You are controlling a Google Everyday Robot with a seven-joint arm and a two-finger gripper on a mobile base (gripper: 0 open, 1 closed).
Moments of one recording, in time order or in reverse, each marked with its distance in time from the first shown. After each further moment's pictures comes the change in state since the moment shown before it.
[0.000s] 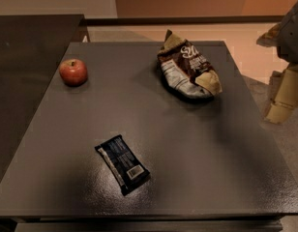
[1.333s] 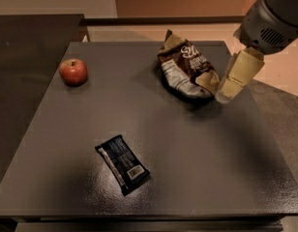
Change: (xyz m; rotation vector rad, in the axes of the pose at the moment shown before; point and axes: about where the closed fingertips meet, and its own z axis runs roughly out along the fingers) arm -0.044 -0.051 0.037 0.010 -0.104 0.165
